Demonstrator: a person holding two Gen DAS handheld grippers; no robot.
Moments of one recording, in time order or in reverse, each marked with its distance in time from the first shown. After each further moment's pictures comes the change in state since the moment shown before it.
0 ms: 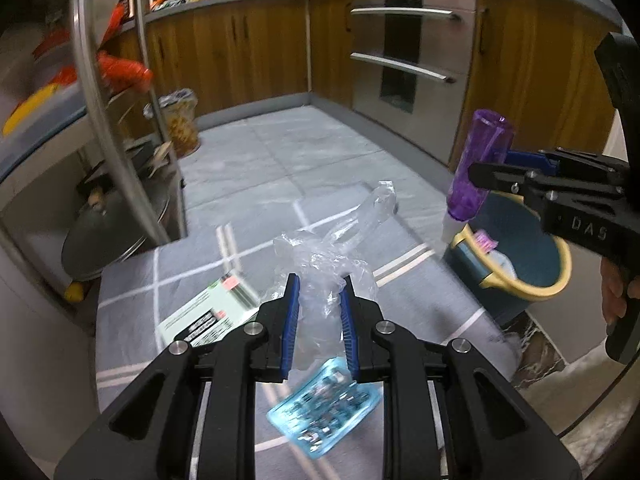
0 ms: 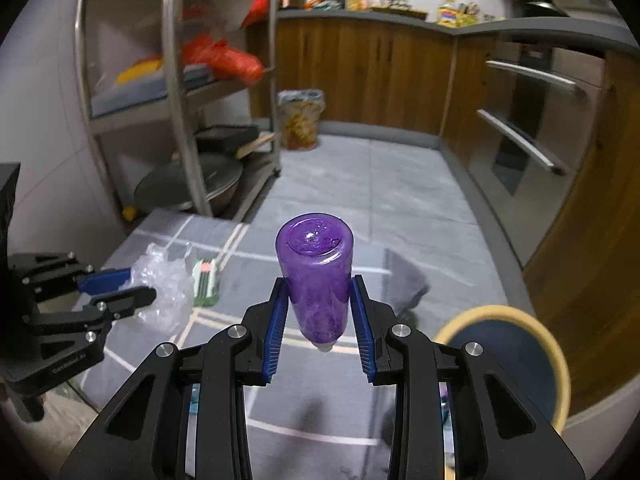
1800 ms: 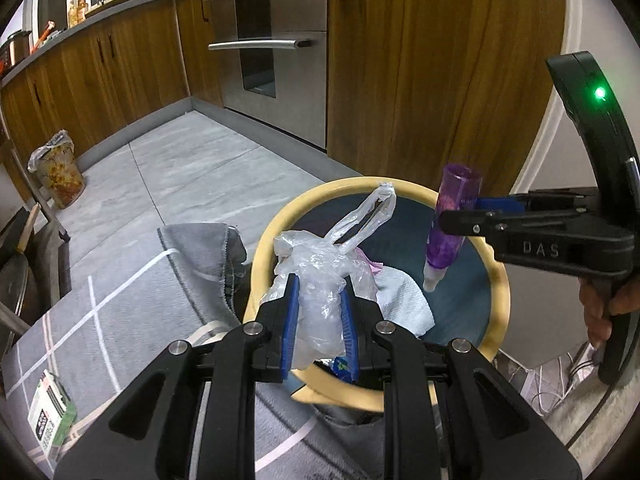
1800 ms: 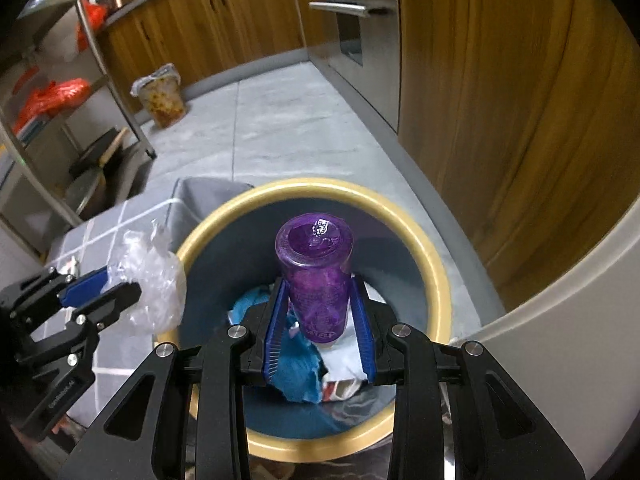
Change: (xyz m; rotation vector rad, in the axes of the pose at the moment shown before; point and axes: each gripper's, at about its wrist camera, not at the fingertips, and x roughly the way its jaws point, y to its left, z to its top) left arm 0.126 -0.212 0.050 0.200 0.062 -0.235; right arm 0.019 -0.231 -0.102 0.400 0.262 -0.157
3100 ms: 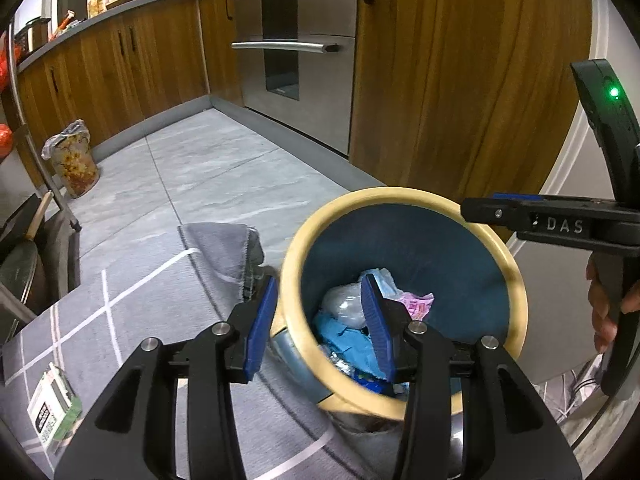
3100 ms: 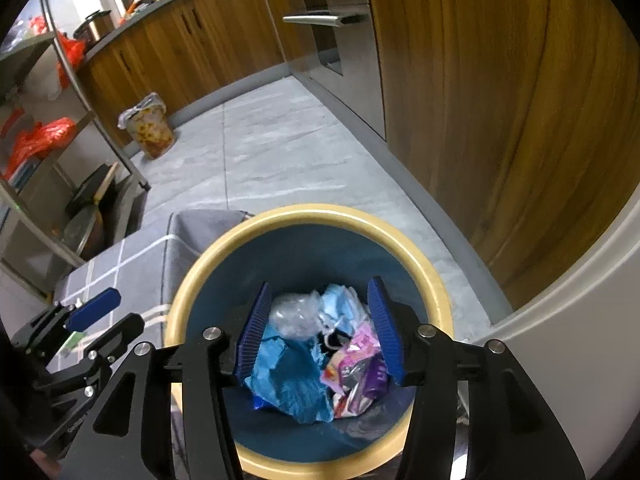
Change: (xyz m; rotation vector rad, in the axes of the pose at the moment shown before) left arm -0.008 0.022 -0.001 -0.051 -0.022 0.050; right arm -0.010 -0.006 0.012 0.102 -0.060 0.008
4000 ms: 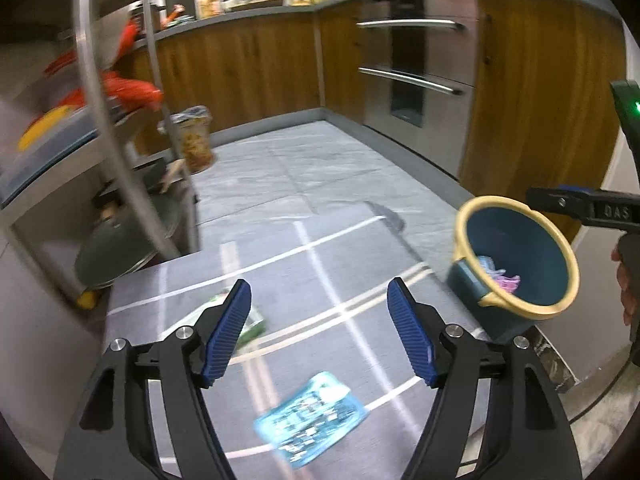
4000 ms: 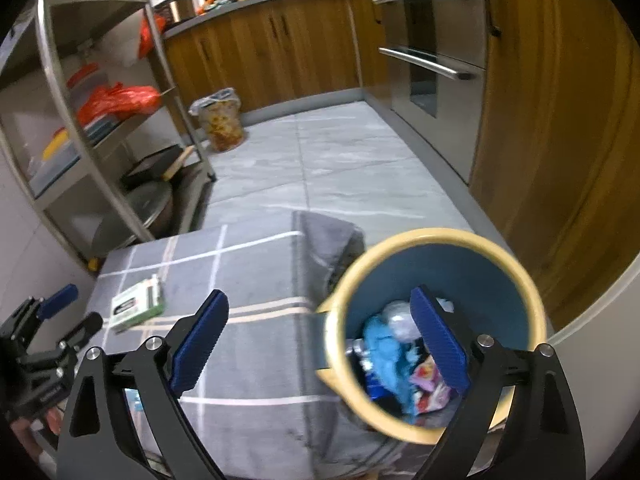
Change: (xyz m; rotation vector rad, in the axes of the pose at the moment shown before) left arm -0.156 0.140 -0.080 -0.167 -0.081 0.286; right arm -0.052 0.160 -0.030 -0.197 -0.077 0.120
